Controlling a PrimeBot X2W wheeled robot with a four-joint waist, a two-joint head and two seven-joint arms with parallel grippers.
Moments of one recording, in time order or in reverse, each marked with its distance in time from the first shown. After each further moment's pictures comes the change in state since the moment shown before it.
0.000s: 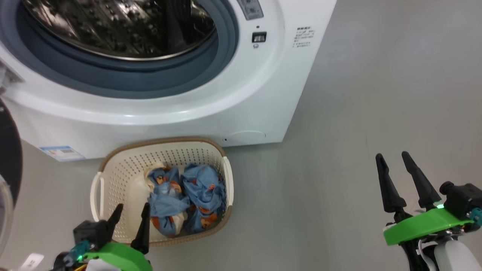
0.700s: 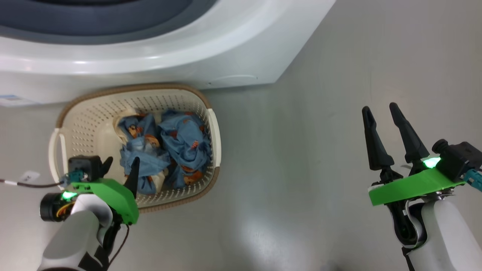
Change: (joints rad) left arm -0.465 0.033 -0.193 0.519 -0.095 0.000 0.000; right arm -0.168 0.040 0.038 -0.023 0.000 0.000 0.000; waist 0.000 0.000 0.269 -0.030
